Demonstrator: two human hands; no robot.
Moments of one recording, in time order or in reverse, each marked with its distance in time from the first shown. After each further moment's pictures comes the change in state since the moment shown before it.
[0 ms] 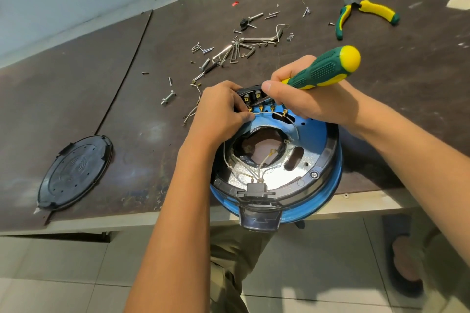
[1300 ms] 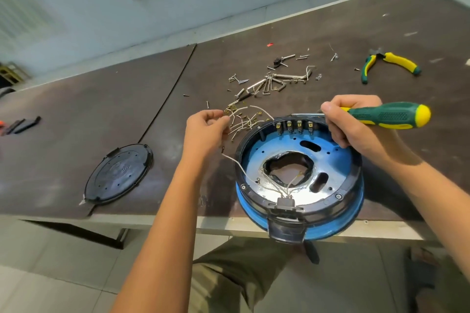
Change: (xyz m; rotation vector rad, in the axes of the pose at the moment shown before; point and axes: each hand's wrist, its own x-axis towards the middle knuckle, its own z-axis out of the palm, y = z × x) left_hand -0.045 -0.034 -0.053 -0.761 0.380 -0.511; right_hand -0.021 0.001 -0.003 0.156 0.272 0.027
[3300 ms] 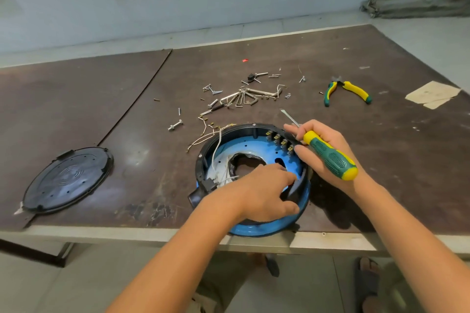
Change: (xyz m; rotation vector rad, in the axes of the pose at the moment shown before) left_hand -0.087 0.022 0.084 0.853 -0.979 0.539; right_hand -0.013 0.026 -0.022 -0.325 -0.107 -0.033
